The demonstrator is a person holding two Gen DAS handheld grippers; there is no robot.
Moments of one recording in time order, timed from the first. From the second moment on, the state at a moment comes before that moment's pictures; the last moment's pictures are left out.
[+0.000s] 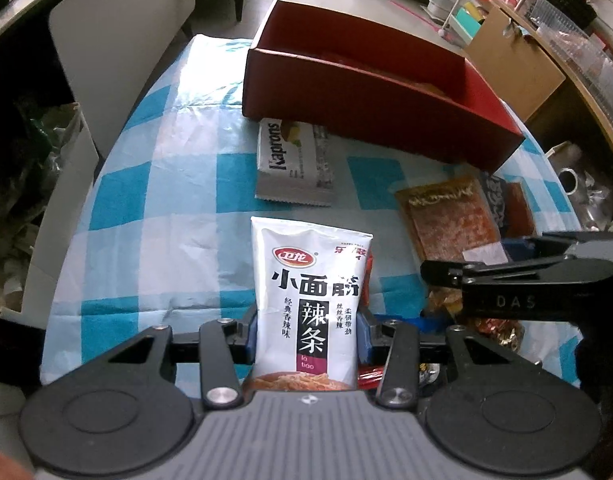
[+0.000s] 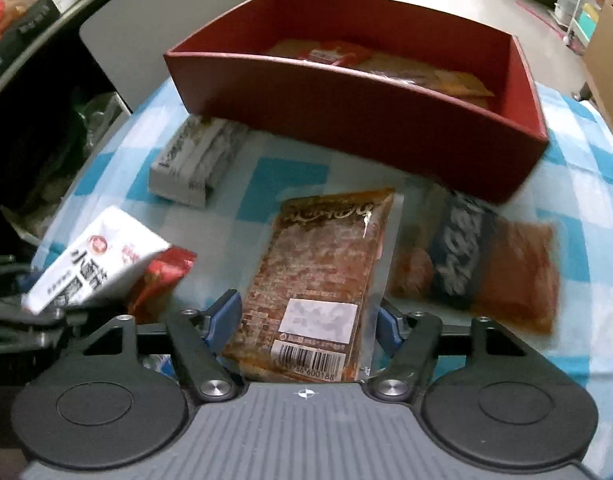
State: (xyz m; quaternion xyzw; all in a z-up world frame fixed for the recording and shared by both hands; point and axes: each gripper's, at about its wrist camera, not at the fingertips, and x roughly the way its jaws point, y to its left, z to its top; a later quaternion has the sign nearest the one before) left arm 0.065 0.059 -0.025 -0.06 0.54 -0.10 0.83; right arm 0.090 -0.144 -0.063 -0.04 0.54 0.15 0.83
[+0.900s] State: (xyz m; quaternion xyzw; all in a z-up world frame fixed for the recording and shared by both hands) left arm 0.078 0.055 -0.019 -0.05 0.52 -0.09 0.85; right arm 0.094 -0.152 -0.063 -0.07 0.52 0.14 0.84
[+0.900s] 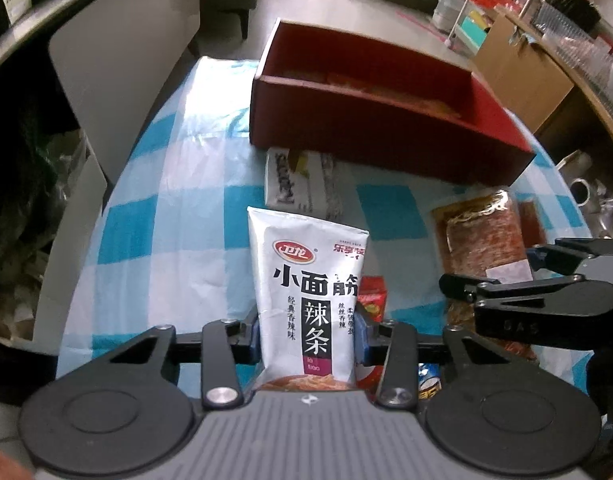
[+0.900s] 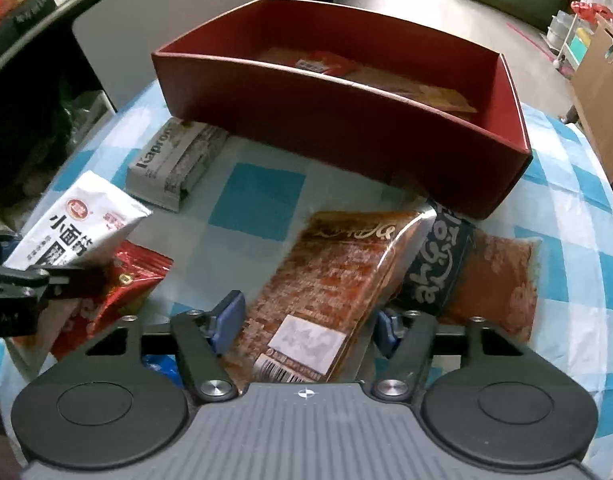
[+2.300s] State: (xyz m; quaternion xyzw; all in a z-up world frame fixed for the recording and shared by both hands) left arm 0.083 0.050 0.000 -0.10 0.52 -0.13 0.84; right arm 0.088 -0.143 -0.083 -0.10 0.54 0.12 0.83
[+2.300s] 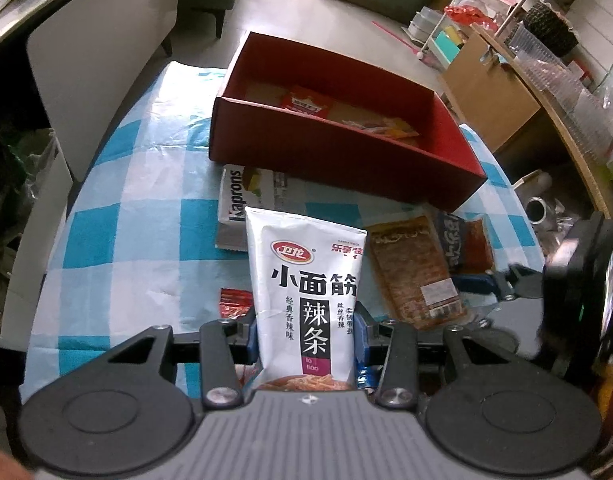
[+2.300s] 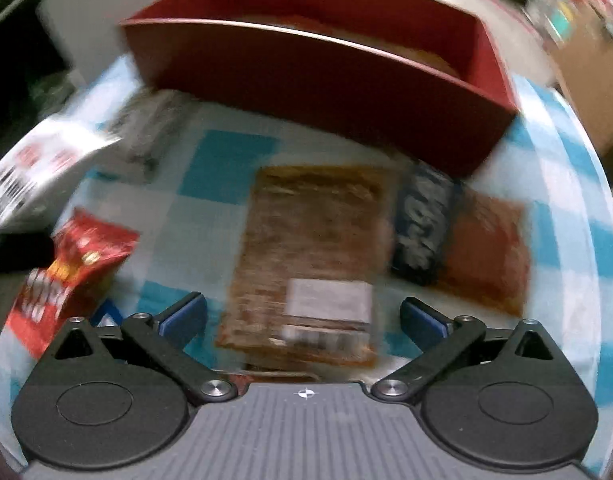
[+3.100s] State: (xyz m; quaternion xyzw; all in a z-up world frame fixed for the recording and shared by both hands) left arm 0.086 0.058 0.000 -0.13 0.53 -0.14 0.83; right arm 0.097 -0.130 -0.085 -0.09 0.53 0.12 0.83
